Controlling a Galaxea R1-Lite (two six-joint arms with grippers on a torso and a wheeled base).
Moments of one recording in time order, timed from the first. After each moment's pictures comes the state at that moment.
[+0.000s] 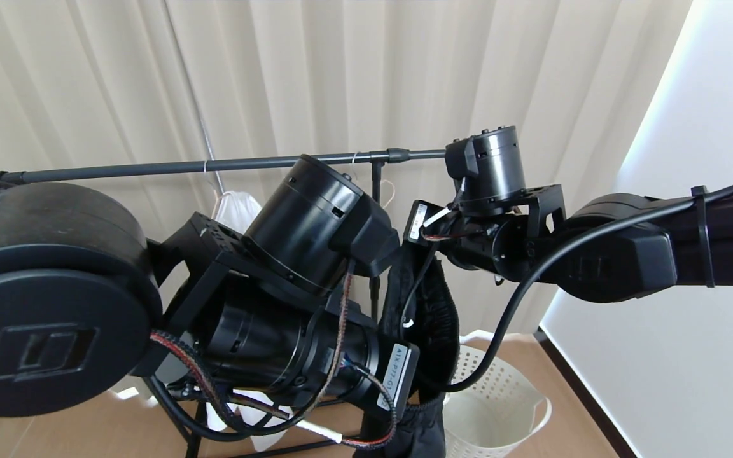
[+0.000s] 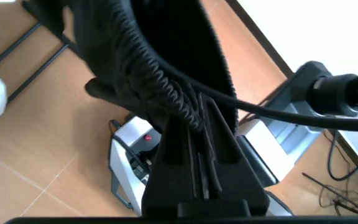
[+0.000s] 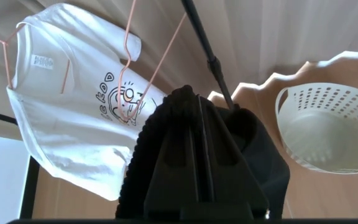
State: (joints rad) left arm -0.92 1.72 -1.31 0.42 -0.04 -0.35; right arm 0.70 1.97 -1.45 -0.06 -0.45 0.66
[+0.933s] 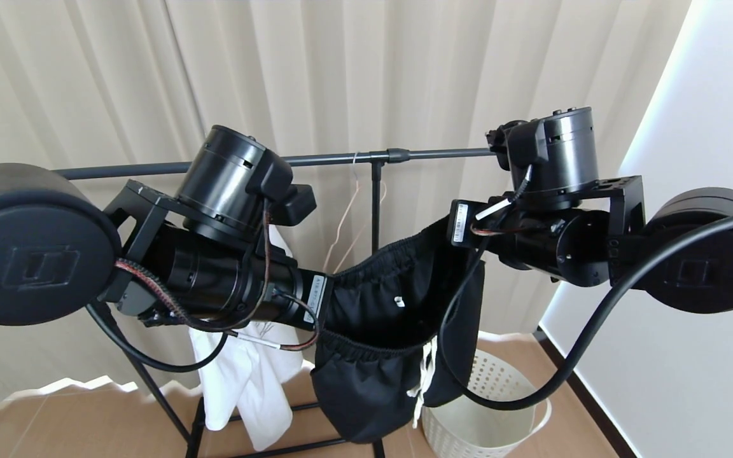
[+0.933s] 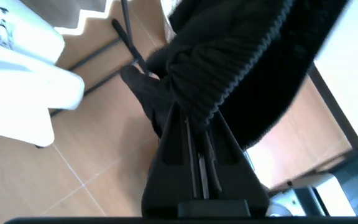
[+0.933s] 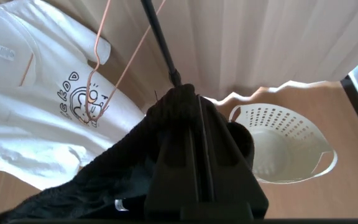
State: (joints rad) left arm -0.68 1.69 -1.27 0.35 0.07 -0.23; right arm 0.67 1.82 -1.31 -0.07 -0.52 0.45
